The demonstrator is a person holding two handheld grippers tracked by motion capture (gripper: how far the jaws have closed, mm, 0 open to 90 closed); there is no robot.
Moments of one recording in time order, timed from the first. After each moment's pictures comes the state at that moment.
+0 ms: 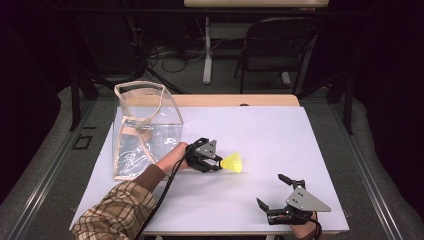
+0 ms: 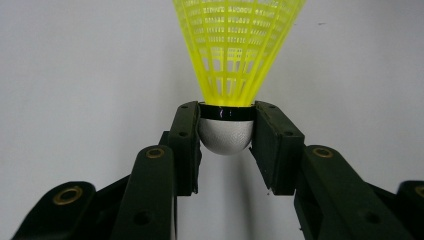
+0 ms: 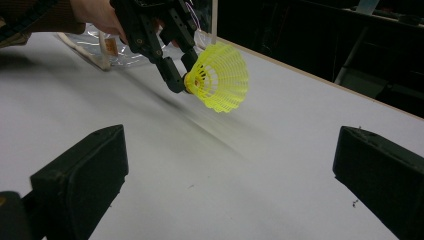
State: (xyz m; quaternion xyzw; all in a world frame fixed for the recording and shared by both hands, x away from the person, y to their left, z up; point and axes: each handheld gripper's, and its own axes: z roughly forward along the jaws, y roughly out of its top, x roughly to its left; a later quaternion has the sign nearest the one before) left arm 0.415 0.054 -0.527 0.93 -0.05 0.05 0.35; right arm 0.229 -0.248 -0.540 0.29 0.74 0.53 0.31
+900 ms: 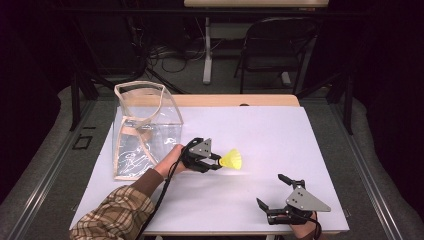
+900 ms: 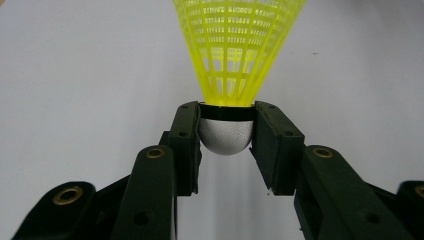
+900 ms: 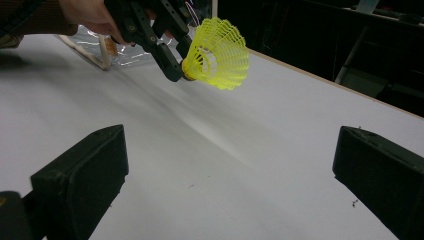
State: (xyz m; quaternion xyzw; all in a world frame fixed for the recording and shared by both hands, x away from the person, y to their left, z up) left arm 0.407 0.064 -0.521 0.92 -0.02 0.06 0.40; right arm 0.229 -0.248 -0.540 0.29 0.74 0.53 0.31
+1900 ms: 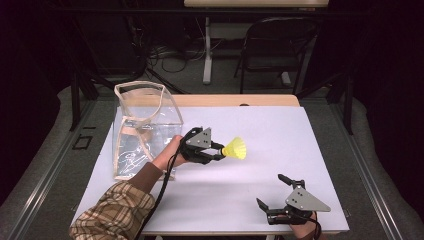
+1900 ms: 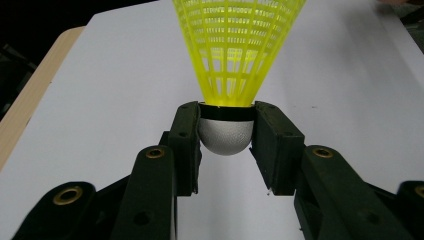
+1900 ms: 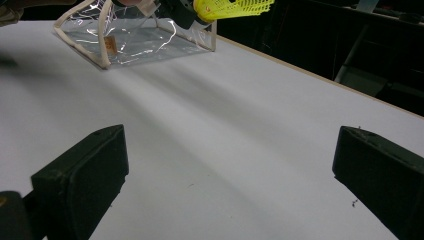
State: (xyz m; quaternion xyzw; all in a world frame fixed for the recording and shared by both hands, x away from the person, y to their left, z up) left arm 0.402 0.063 -0.472 0.90 -0.03 0.10 0.43; right arm 0.229 -0.248 -0.540 0.29 0.74 0.52 0.31
